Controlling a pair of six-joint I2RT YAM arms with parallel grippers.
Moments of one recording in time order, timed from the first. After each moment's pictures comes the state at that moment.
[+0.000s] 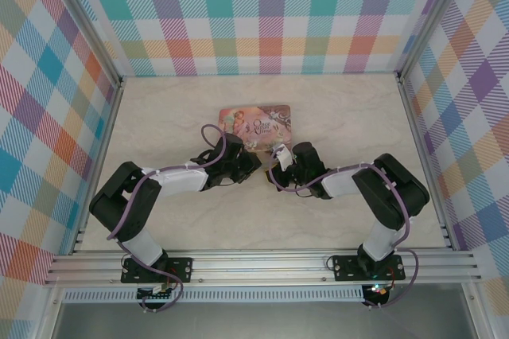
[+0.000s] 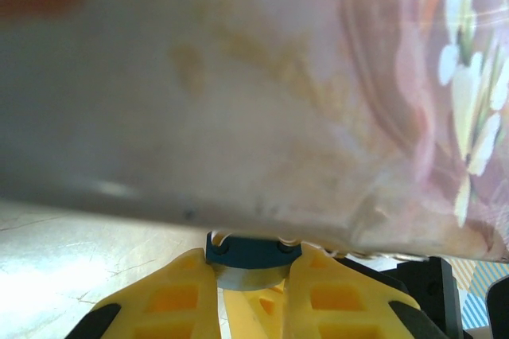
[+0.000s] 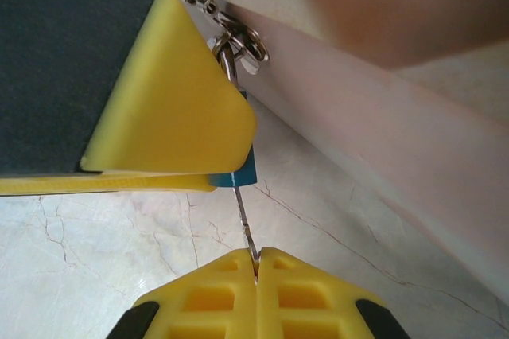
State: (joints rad) left arm -0.67 1.65 0.82 0.09 0.20 -1.26; right arm 0.62 1.72 0.62 0.48 -0.43 0.10
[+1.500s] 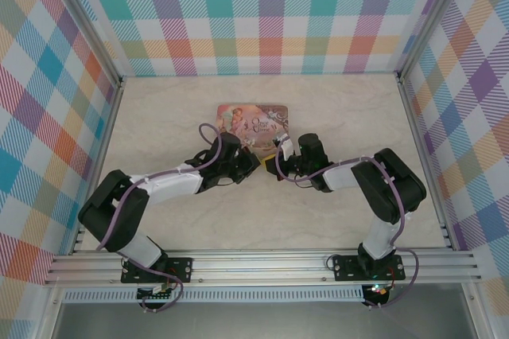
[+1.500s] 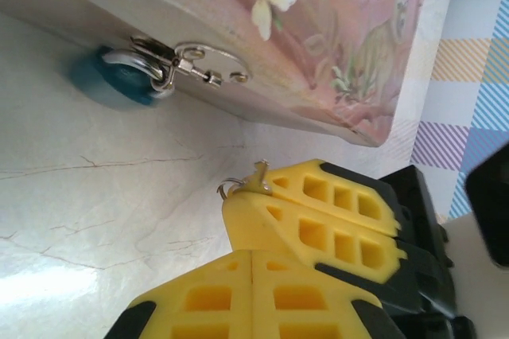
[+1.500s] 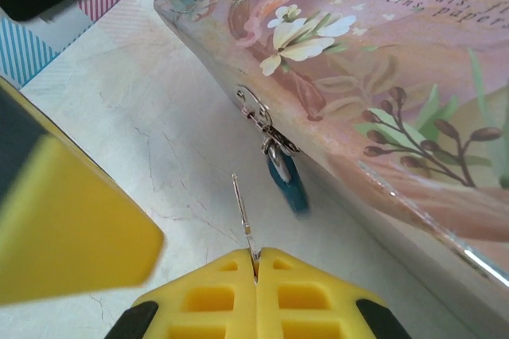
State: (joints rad) left arm -0.68 1.54 0.81 0.06 0.20 -1.23; right arm 0.55 1.77 0.67 0.59 -0.58 0.18
